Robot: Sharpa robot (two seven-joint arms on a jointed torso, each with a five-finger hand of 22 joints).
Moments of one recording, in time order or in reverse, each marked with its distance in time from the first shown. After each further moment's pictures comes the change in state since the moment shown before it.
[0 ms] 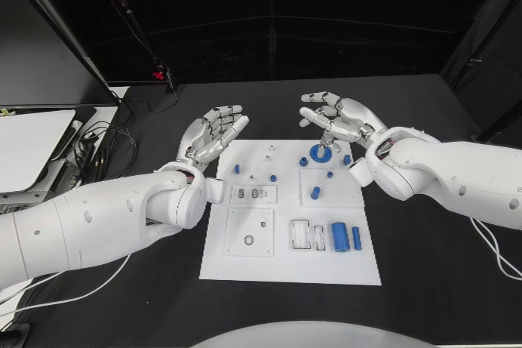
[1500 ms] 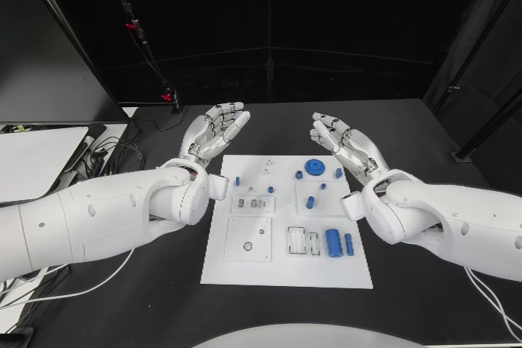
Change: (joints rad) left arm 0.015 -0.030 0.000 0.016 0.003 -0.039 -0.001; left_hand -0.024 -0.024 -0.028 0.000 0.000 -0.004 -0.004 -0.012 0.007 -0.004 -0.003 -0.014 0.005 -0.007 -0.007 -0.004 0.004 -0.011 -0.013 -0.013 -0.005 -0.008; right arm -0.139 -0.001 -0.003 0.124 0.288 -0.177 0.187; right_hand -0.195 -0.064 0.093 -0.001 -0.045 -0.032 0.009 -0.166 0.030 -0.469 0.171 -0.079 0.016 -1.287 0.243 -0.790 -0.741 -0.101 -1.130 0.153 -0.697 -0.353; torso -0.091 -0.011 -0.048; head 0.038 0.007
